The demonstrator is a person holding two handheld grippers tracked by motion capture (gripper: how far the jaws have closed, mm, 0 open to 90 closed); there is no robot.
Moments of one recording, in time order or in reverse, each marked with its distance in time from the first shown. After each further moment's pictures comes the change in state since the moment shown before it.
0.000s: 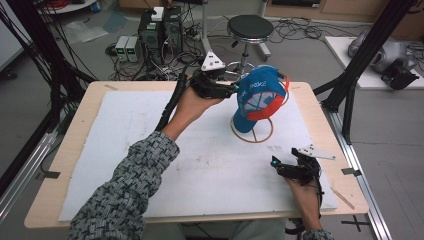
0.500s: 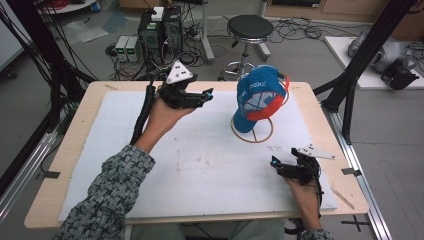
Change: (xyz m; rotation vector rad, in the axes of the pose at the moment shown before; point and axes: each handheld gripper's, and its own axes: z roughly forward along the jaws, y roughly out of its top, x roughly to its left) left arm 0.023 -0.040 -0.064 -0.022 0.087 -0.022; right arm 0.000 0.000 0.001 0.008 -0.001 0.001
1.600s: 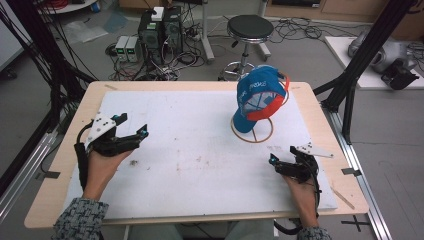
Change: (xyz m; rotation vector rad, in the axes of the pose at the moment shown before) left arm 0.034 -0.139 -0.142 -0.048 0.255 -0.165; right arm 0.003 0.004 0.005 -0.016 -0.005 0.014
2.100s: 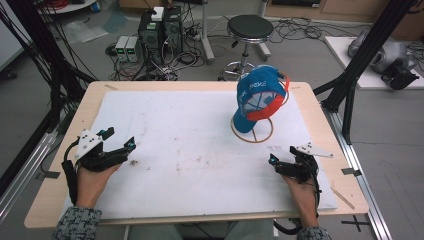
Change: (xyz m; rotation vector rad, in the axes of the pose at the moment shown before) left arm 0.012 -0.038 -0.027 0.013 0.064 -0.035; right arm 0.000 0.000 0.000 0.007 0.004 0.001
